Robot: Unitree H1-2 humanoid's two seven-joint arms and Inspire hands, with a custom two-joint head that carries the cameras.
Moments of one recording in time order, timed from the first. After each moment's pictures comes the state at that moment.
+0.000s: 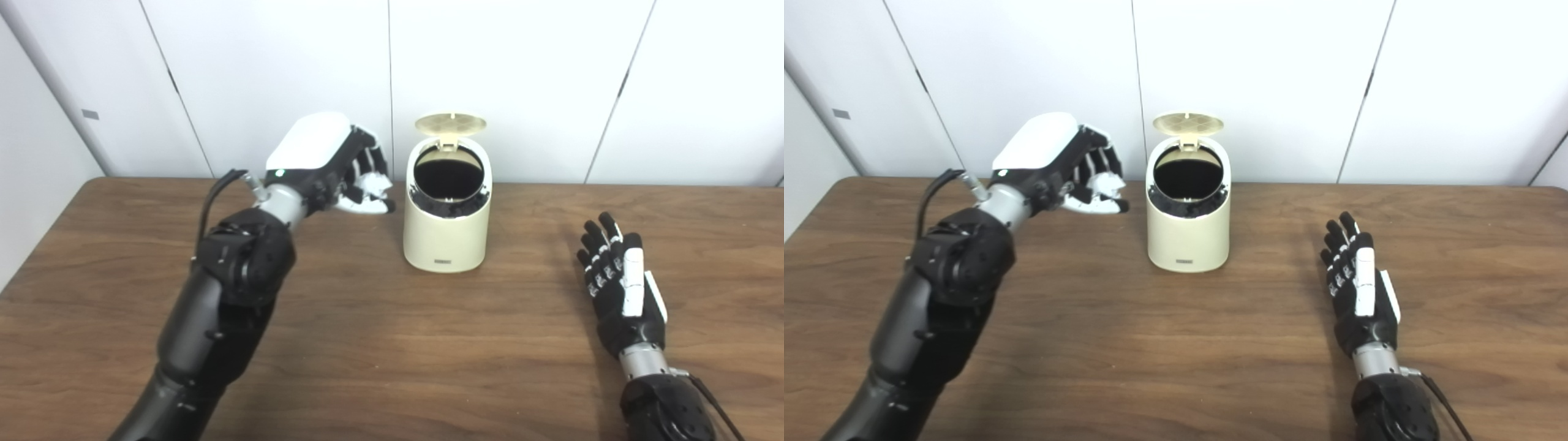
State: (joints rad) left arm -0.58 0.29 -0.25 -0.29 0.91 0.37 -0.51; right arm -0.17 -0.05 -0.17 0.07 0.28 0.03 0.10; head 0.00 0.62
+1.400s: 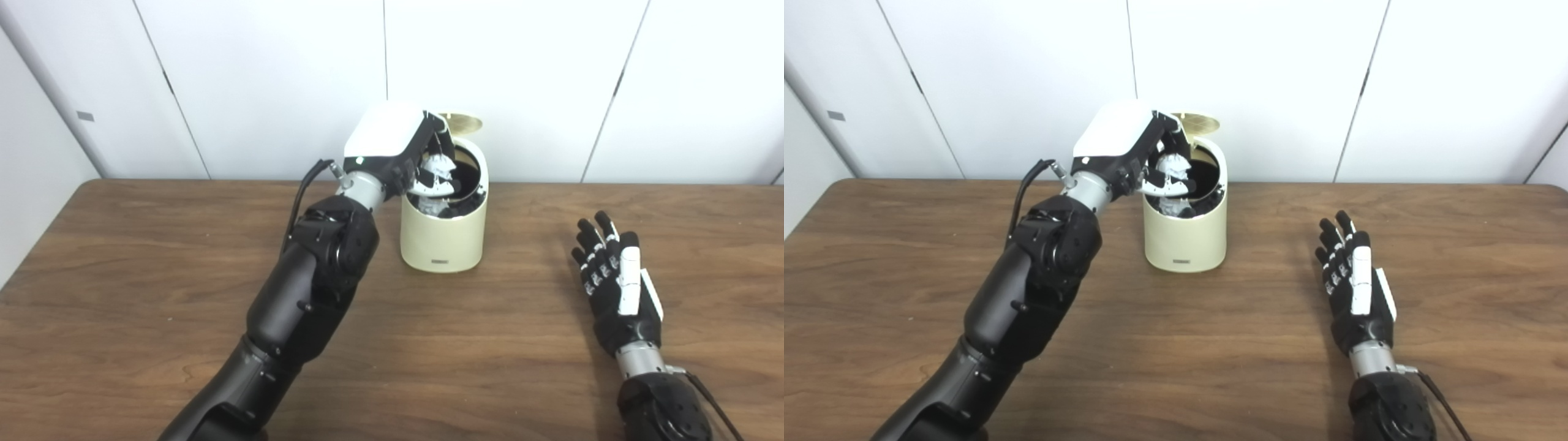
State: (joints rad) left arm -0.69 0.12 -0.35 -0.04 0.93 0.34 -0.30; right arm -0.17 -0.05 -0.16 0.07 0.27 0.02 0.10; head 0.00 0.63
